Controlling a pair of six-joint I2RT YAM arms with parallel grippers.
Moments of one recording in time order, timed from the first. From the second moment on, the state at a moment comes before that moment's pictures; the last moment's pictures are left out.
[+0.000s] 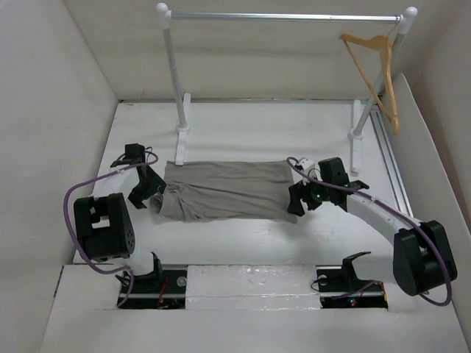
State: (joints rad) left arm 0.12 1.51 0.90 -0.68 -0.14 -0.64; right arm 0.30 1.26 0.66 -0.36 -0.46 -0.14
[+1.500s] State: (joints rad) left arm 0.11 1.39 0.99 -0.40 0.12 -0.62; right arm 0.36 1.41 0.63 -0.17 -0.46 -0.13
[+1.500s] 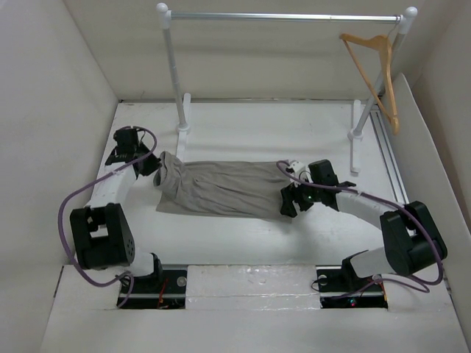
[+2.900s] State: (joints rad) left arm -0.24 1.47 0.95 -0.61 -0.33 -0.69; right arm 0.36 1.24 0.63 -0.34 -0.42 -0.15
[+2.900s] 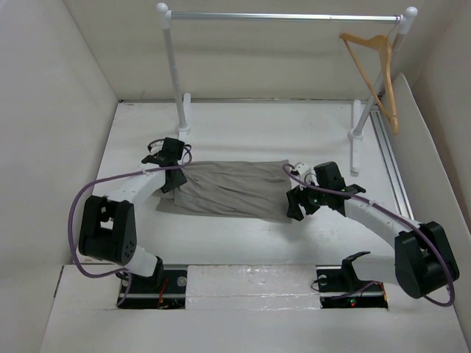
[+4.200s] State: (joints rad) left arm -0.19 1.38 0.85 -0.89 -0.24 -0.81; right arm 0.31 1.22 0.57 -0.37 -0.39 -0.13
